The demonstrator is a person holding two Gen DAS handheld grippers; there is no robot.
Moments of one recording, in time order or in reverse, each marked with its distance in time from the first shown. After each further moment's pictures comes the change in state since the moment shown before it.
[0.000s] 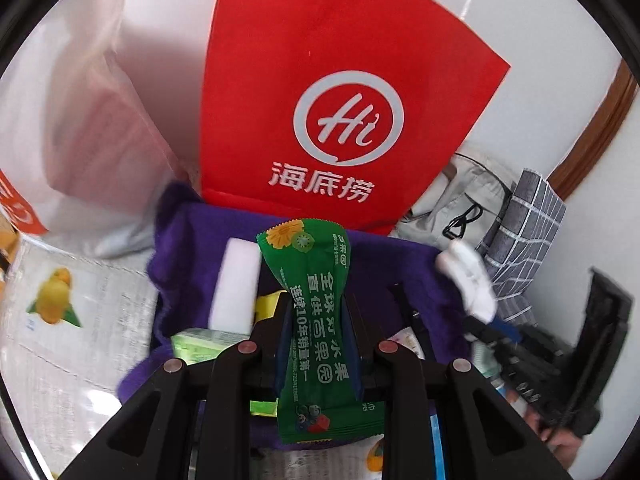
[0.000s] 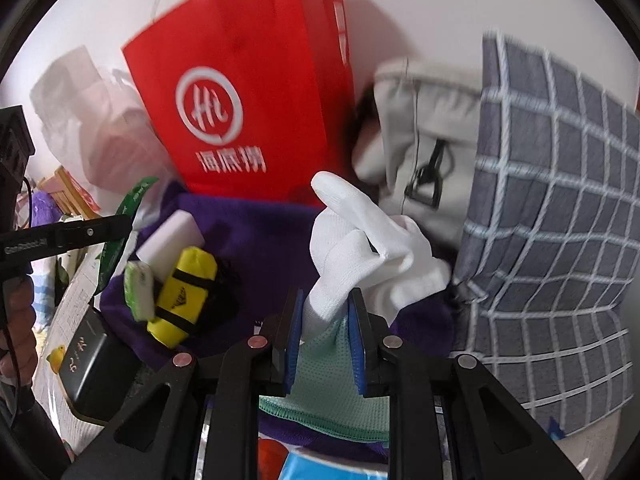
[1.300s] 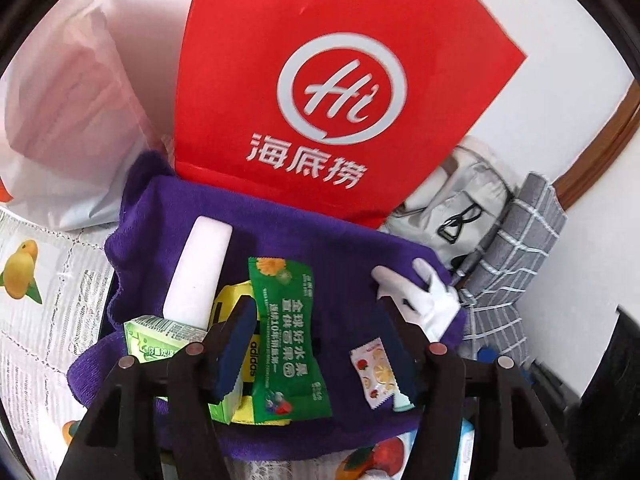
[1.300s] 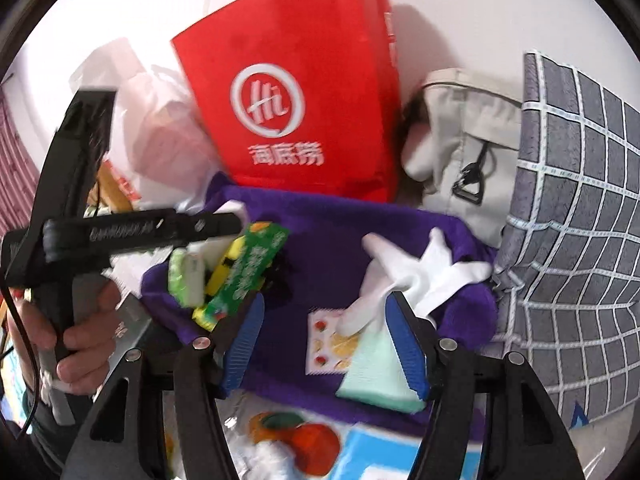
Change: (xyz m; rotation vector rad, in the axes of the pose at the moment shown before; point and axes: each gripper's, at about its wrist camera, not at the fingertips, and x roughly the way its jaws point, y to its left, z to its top) left arm 0.020 -0.009 -0.004 -0.068 0.029 -0.041; right arm -0.032 0.053 -0.022 -0.068 -0.006 0.080
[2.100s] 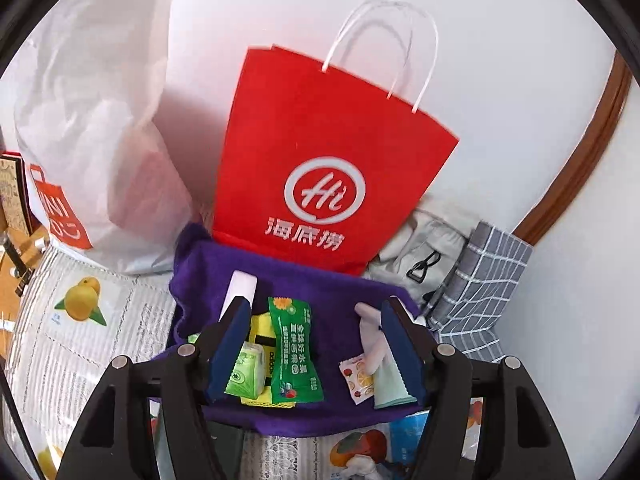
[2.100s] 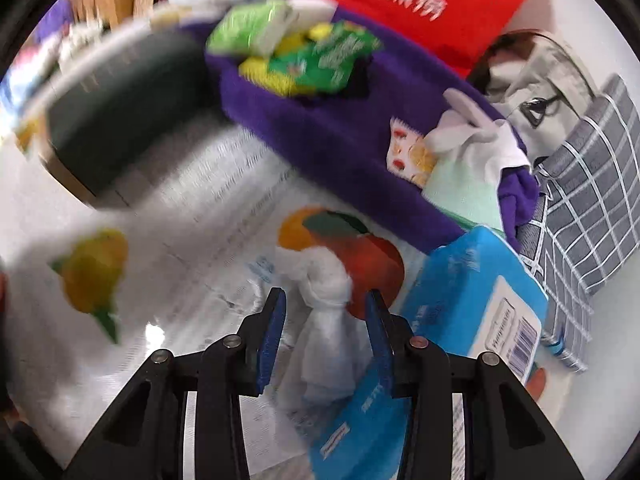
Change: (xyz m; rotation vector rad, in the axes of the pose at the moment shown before) left arm -0.102 -0.007 0.003 0.029 -0.181 0.016; right arm 0.044 0.084 -0.112 -0.398 0.387 -0.281
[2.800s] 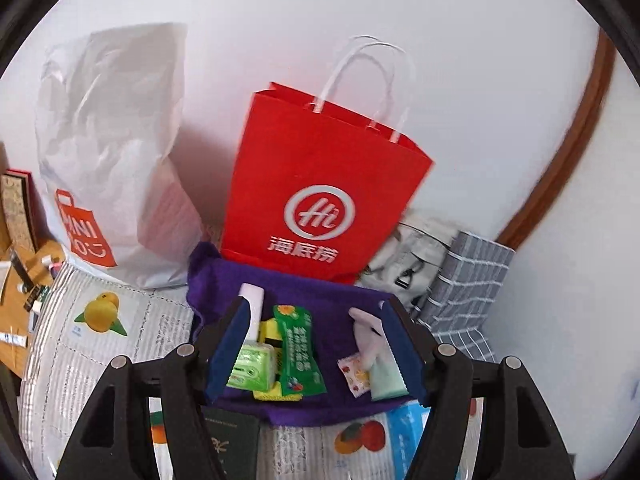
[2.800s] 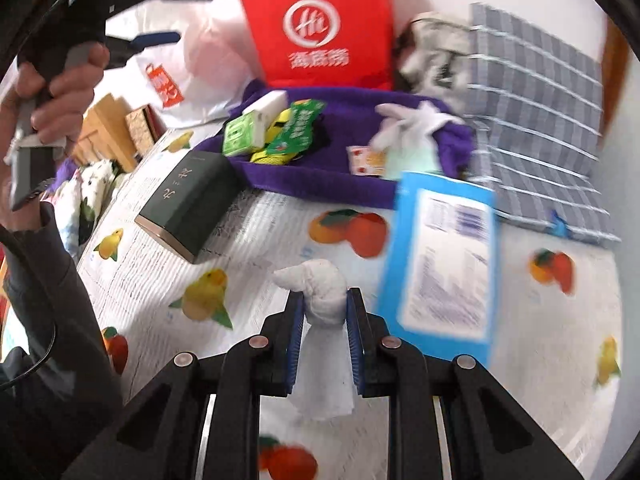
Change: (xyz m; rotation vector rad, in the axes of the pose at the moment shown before) left arm -0.047 0.002 0.000 0.046 -0.040 -0.028; right arm -0.125 -0.041 -0.094 0.475 -0.237 0.199
